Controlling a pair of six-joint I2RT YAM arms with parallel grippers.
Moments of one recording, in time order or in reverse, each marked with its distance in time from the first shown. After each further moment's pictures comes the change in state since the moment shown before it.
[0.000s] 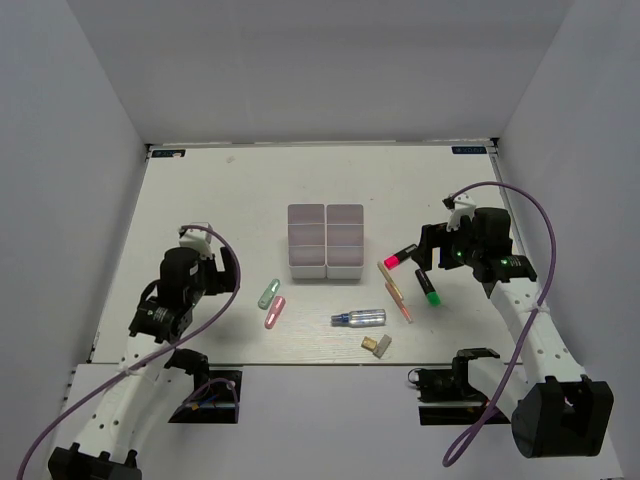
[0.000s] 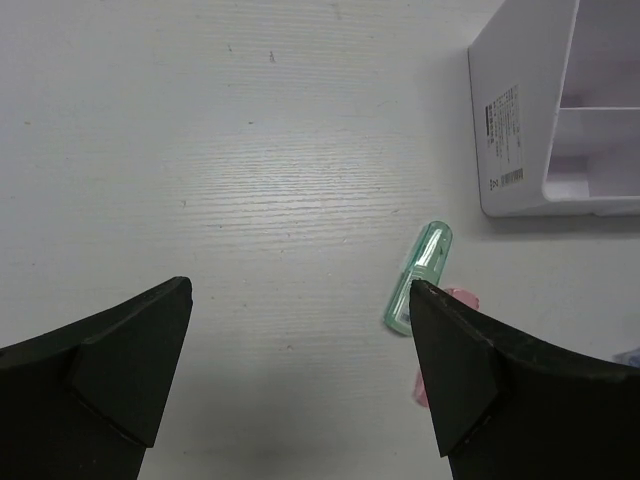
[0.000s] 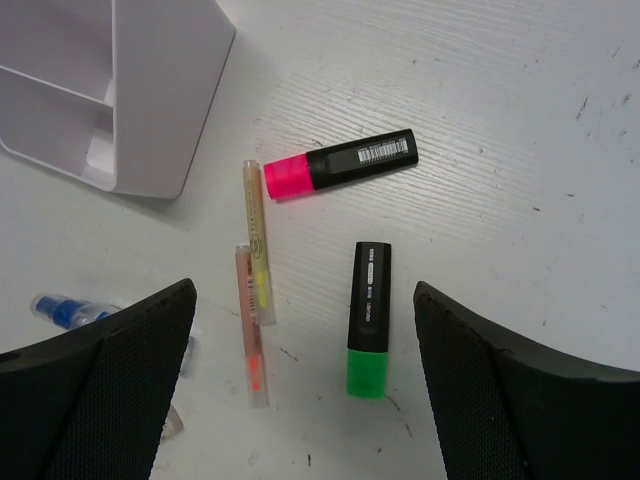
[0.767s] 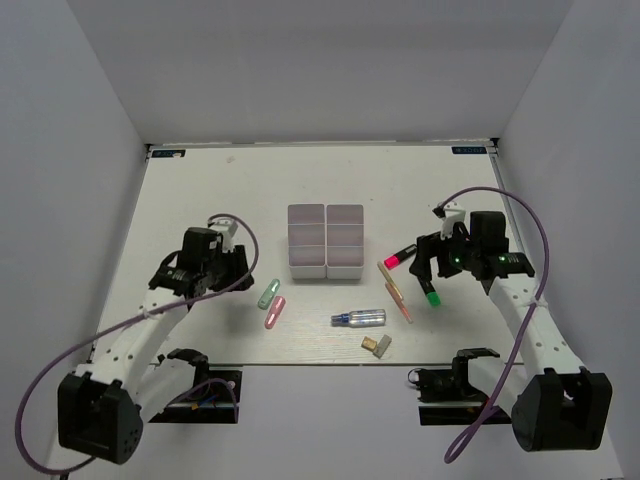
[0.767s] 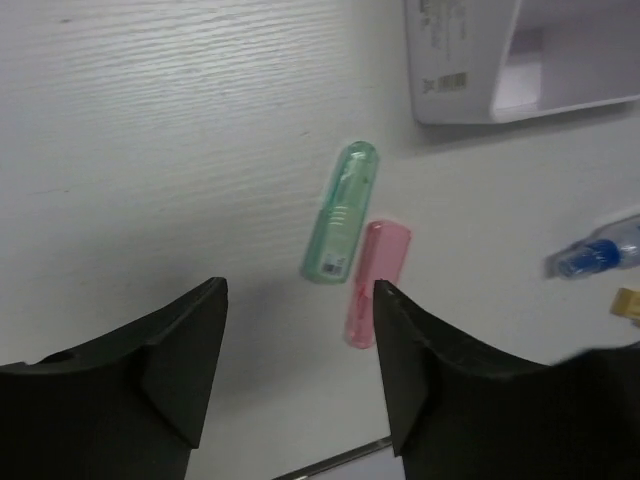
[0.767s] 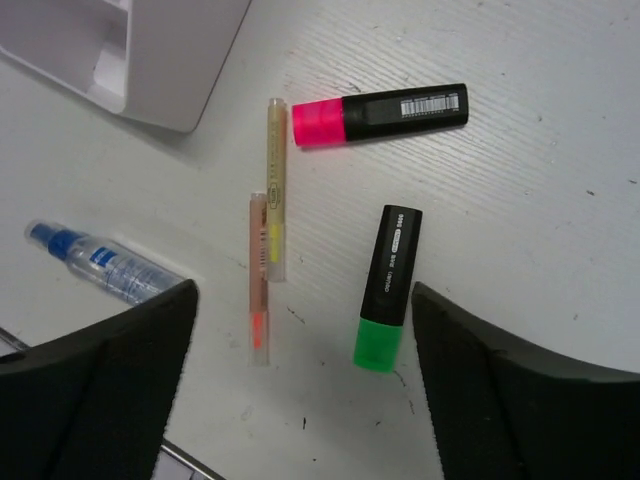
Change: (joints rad) left arm -0.012 0.329 0.074 -0.026 0.234 -0.035; right arm 0.000 0.032 0.004 -0.098 -0.072 -0.124
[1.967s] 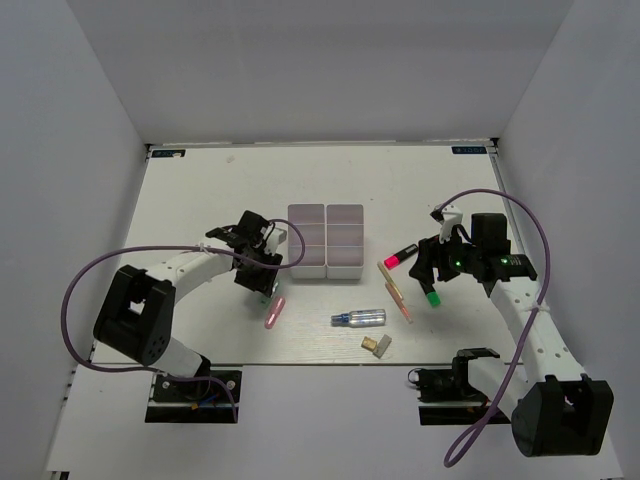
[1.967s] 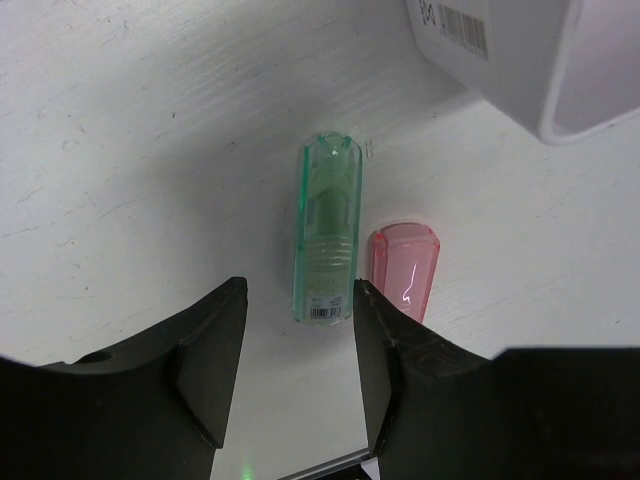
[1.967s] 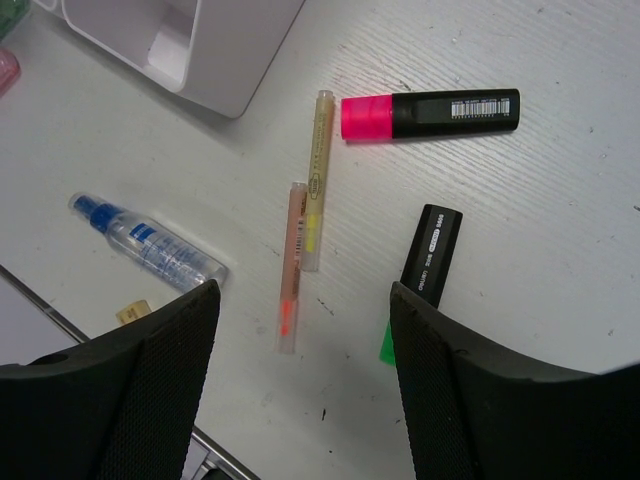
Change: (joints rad) left arm -0.205 0.569 0.248 -0.094 -0.027 0.194; right arm 0.000 -0.027 0.004 -0.055 -0.096 -0.043
